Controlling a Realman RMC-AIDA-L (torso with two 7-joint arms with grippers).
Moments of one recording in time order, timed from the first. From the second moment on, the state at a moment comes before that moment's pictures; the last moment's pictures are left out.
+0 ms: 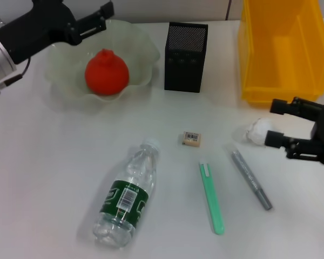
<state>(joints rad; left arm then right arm) -0.58 -2.07 0.70 0.56 1.52 1.35 -1.00 0.38 2.08 -0.47 -0.76 -1.97 -1.92 1.37</state>
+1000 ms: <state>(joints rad) -0.31 -2.07 0.85 0.59 1.65 1.58 -0.91 0.58 2.09 -1.32 -1.37 -2.64 -1.55 2.64</state>
